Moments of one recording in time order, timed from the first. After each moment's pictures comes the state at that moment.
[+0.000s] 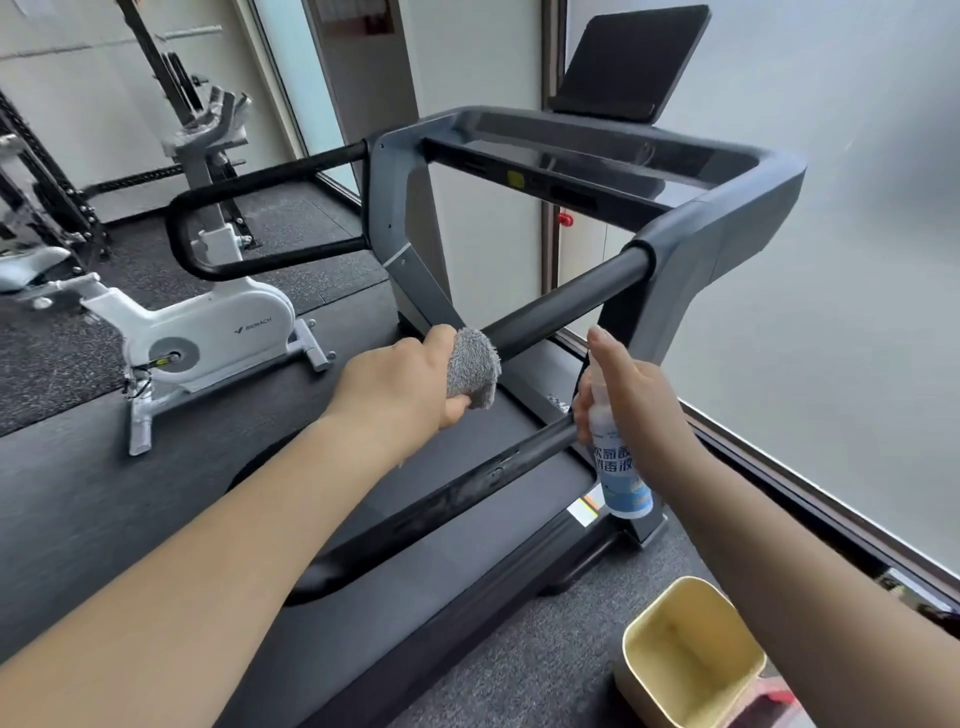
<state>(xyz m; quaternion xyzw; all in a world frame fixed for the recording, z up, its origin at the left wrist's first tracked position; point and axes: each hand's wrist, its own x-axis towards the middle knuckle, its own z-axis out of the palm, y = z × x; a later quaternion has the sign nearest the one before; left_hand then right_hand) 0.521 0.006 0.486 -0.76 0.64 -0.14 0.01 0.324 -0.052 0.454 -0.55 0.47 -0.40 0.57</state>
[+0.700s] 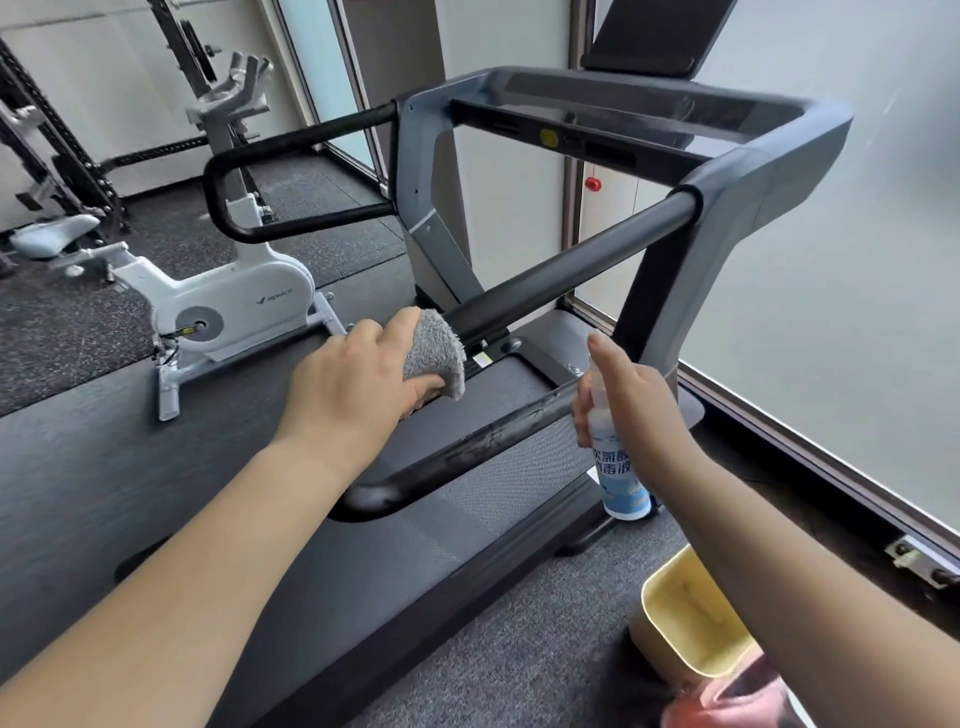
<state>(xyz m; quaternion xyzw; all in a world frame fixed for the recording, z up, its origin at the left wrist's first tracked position) 0.573 0.103 0.466 -0.75 0.62 -0.21 -0.09 0.352 0.015 0.423 -0.56 0.45 -0.38 0.59</state>
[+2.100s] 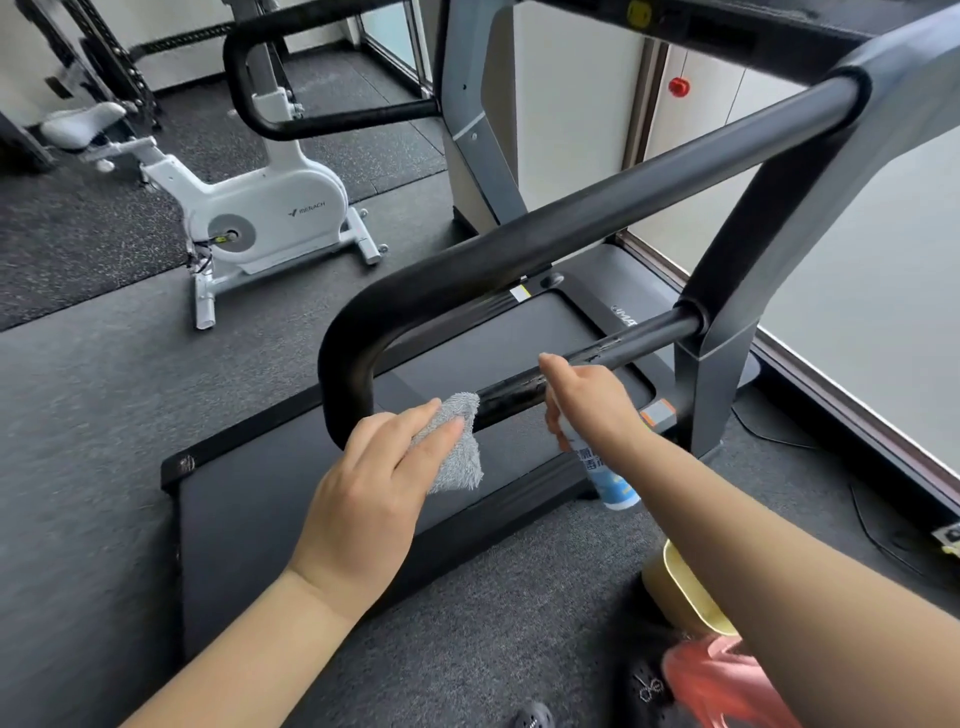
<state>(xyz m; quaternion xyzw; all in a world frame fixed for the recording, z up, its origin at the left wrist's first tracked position) 0.561 0.190 0.360 -0.69 0.67 -0.16 -0.22 0.425 0.004 0.332 -0.66 0.48 -0.18 0.55</state>
